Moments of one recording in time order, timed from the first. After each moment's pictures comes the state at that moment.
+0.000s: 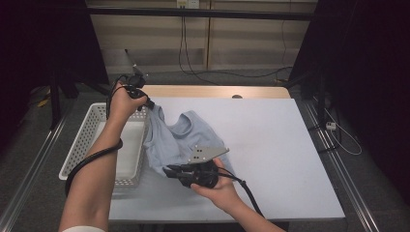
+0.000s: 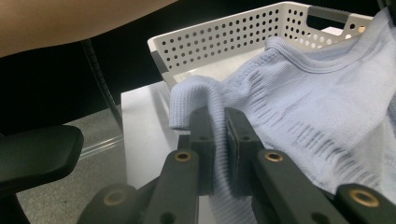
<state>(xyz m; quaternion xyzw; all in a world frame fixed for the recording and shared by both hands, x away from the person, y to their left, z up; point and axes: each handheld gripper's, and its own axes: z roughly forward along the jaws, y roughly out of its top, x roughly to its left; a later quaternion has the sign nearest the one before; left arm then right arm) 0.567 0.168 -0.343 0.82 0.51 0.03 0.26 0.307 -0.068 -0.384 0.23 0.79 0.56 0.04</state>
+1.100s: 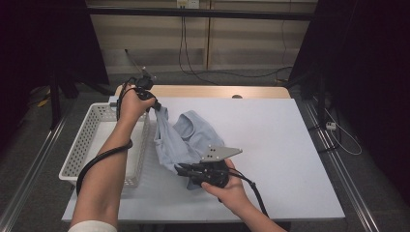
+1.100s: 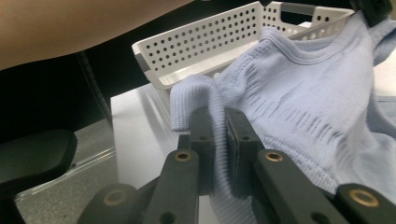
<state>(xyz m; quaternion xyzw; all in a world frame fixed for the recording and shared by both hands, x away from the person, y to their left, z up) 0.576 0.141 -0.359 0.82 0.52 0.03 0.26 0.307 -0.097 -0.392 0.27 0.77 0.57 0.04</state>
